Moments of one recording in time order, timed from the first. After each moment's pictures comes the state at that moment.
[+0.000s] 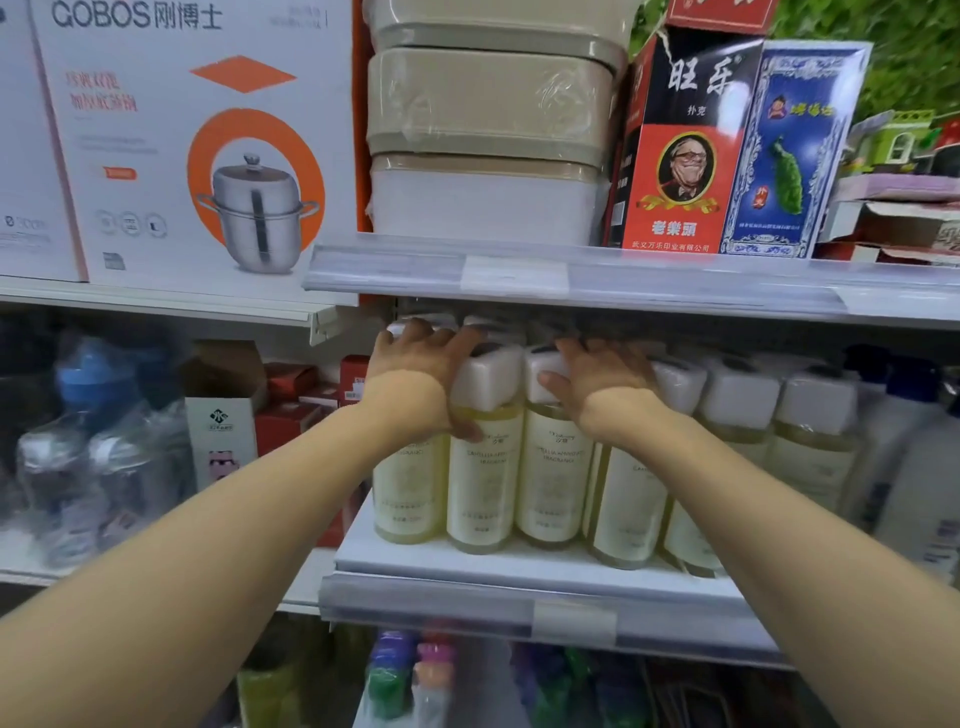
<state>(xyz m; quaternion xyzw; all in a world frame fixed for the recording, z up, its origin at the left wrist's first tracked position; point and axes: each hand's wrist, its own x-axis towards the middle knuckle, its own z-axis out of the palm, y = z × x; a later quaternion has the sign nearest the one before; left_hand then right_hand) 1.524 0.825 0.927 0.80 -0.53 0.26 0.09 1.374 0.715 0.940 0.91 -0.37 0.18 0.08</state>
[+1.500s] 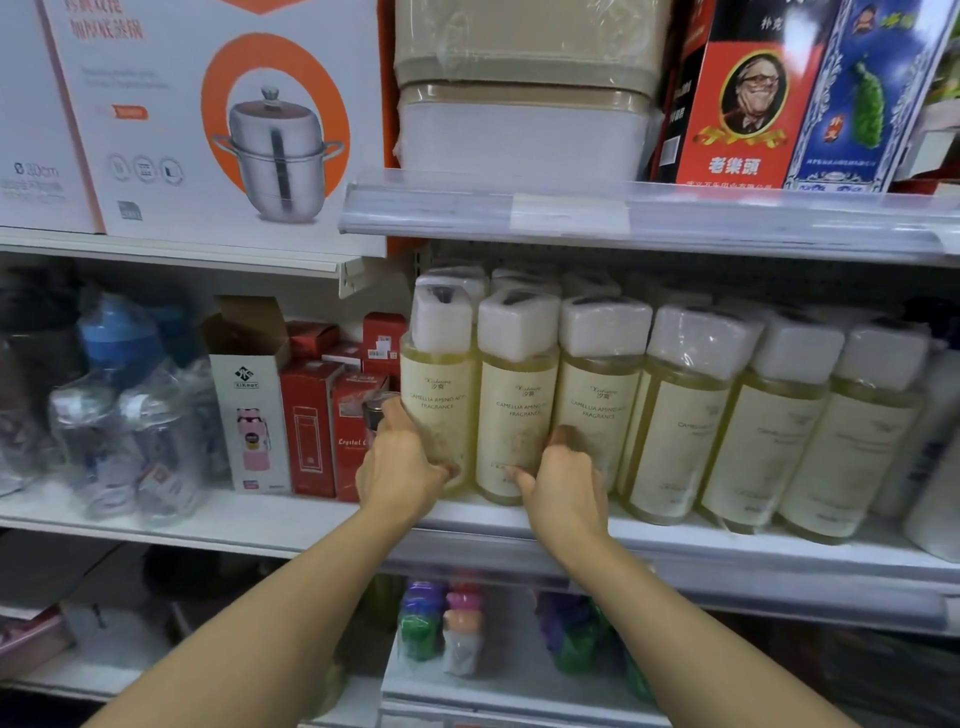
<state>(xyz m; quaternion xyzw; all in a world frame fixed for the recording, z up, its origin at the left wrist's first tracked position) 1.544 0.848 0.798 0.86 -0.31 0.02 0.40 1.412 0.772 0.807 0.83 -0.45 0.25 -0.20</state>
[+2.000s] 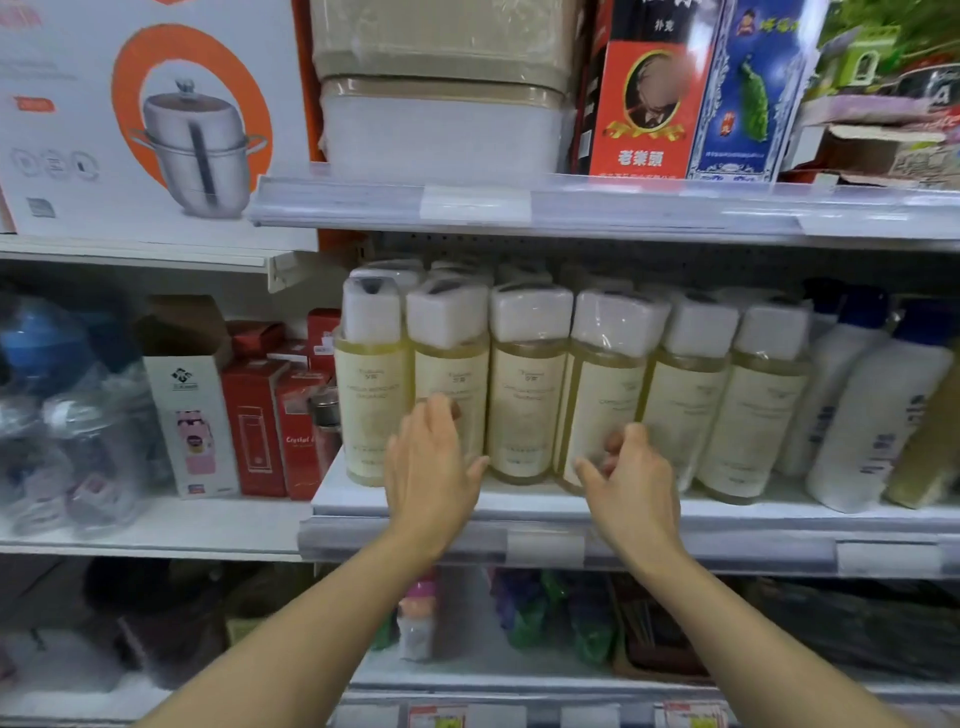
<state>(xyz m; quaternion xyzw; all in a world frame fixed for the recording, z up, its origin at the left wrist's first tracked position) 1.455 0.831 0.803 0.80 -0.44 0.18 0.38 1.310 0.740 0.804 0.76 -0.50 0.36 -0.19</state>
